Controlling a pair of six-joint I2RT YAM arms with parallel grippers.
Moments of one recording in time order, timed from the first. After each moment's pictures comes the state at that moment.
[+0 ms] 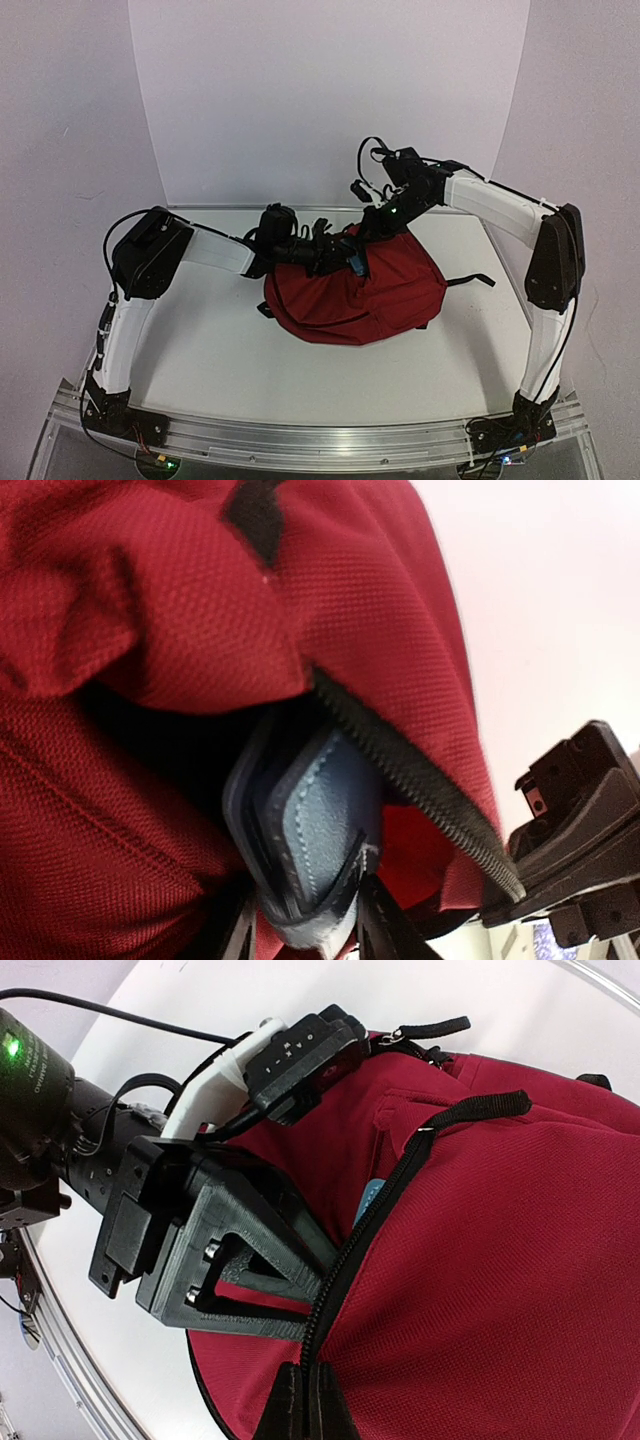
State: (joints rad) left arm -0.71 2.29 1.51 0.53 0.77 -1.26; right arm 0.57 1.99 1.84 -0.85 -0.37 0.07
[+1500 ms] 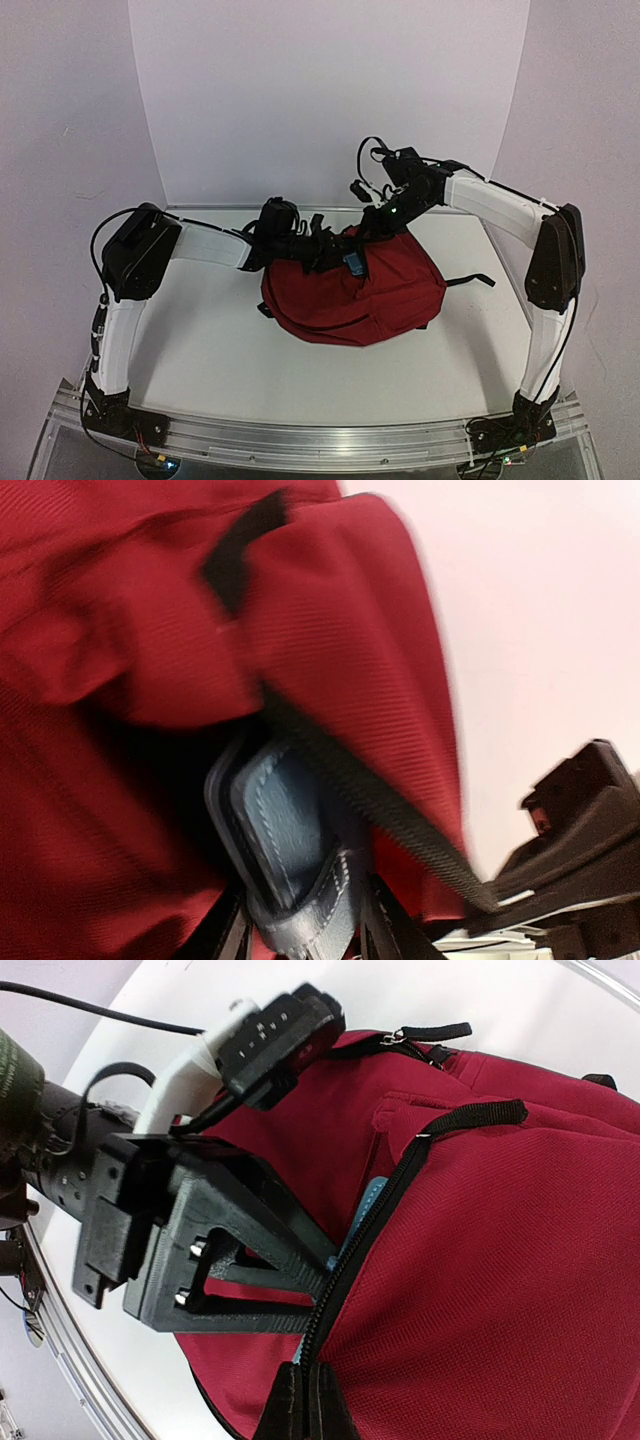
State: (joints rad) left arm -0.72 2.21 1.51 0.37 0.66 -1.19; right arm 0.57 1.99 1.85 -0.85 -0.38 0.07
